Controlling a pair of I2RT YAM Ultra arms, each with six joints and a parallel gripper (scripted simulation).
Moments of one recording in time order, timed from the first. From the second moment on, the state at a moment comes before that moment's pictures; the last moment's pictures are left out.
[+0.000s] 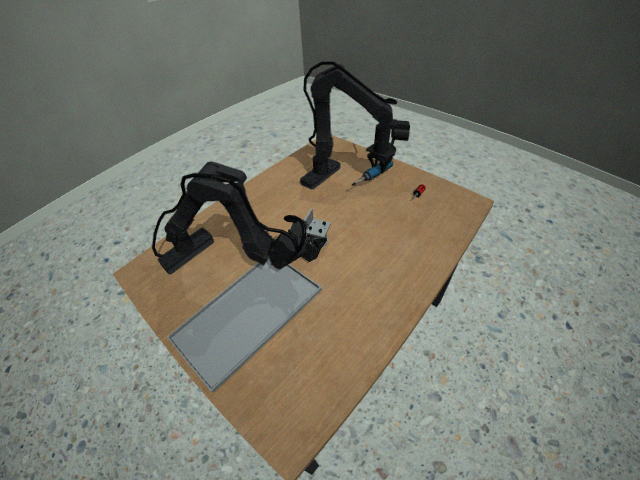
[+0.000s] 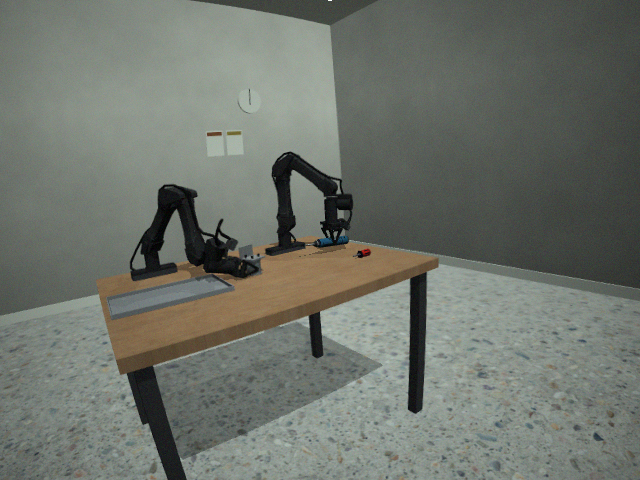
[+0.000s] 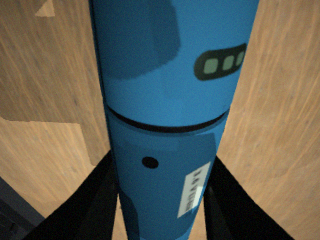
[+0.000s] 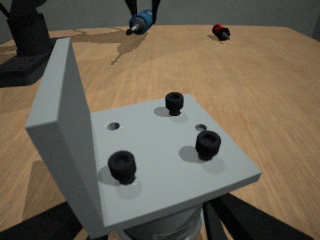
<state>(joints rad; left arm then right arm) 0.54 1.56 0.90 -0.93 0.00 -0.92 0.46 2.31 0.93 0.83 -1.05 -0.49</state>
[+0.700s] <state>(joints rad) 0.54 1.57 0.88 -0.89 0.00 -0.92 0.46 2.31 0.93 0.83 -1.05 -0.49</state>
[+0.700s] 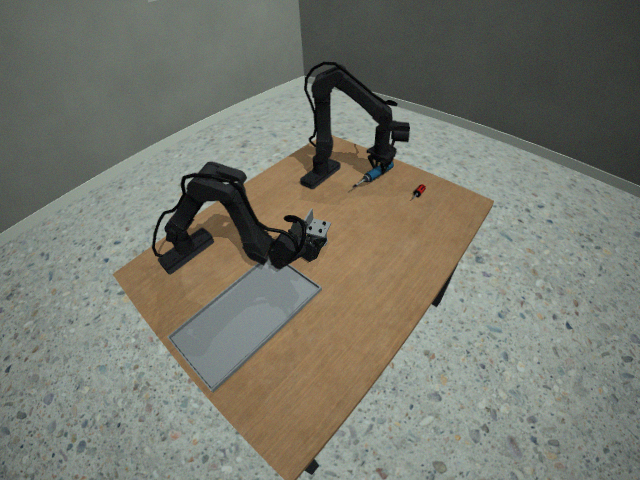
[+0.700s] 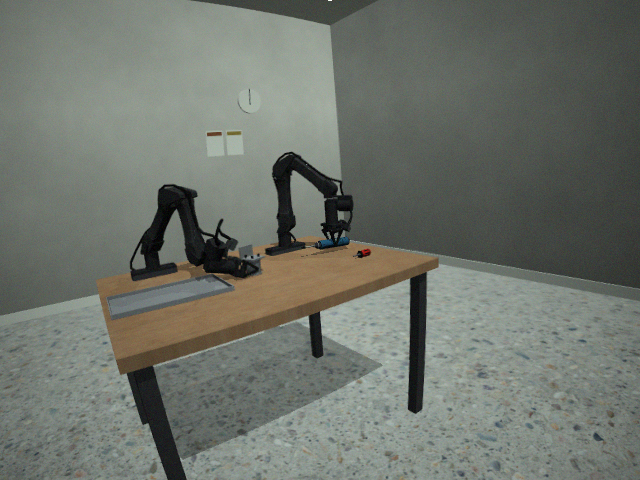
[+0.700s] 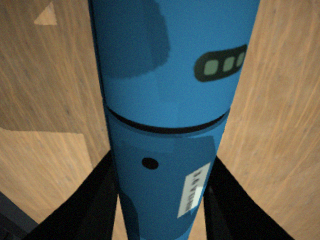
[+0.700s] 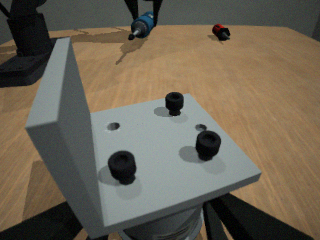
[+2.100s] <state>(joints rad) 0.54 1.61 0.84 -0.81 0.00 -0.92 0.46 2.31 0.93 0.83 -1.05 -0.49</state>
